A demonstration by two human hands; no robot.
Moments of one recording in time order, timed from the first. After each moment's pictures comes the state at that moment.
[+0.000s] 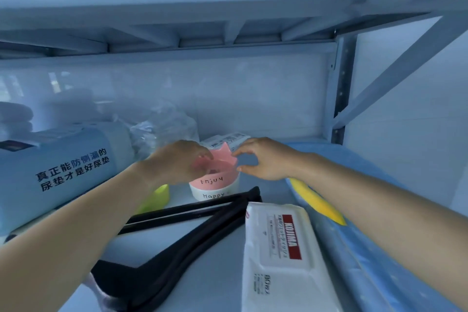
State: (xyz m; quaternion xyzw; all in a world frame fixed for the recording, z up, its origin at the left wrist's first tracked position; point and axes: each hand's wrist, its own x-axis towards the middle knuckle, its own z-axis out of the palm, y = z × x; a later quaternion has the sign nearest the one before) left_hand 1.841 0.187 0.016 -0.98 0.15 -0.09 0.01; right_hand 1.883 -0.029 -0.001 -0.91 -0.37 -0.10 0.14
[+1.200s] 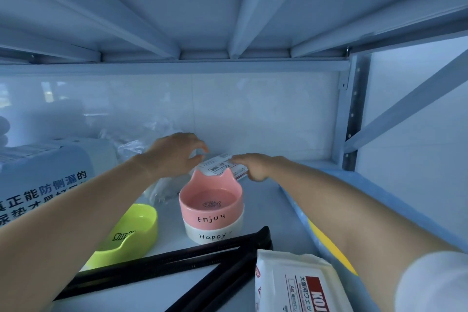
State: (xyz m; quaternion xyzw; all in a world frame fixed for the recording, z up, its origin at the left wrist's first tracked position) left_hand 1.945 0.228 0.028 -0.97 0.16 -0.19 0.04; right_hand 2.055 0.014 -0.027 -0.96 -0.28 0.00 0.00
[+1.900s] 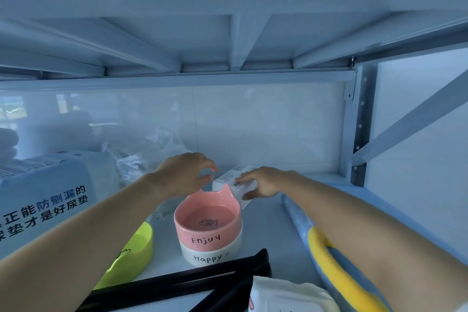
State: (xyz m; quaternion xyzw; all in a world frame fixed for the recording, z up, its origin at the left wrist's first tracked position) left_hand 1.960 0.208 0.019 -0.97 0.16 -0.18 0.02; right_hand 2.073 -0.011 -0.031 -0.94 -0.32 0.00 0.06
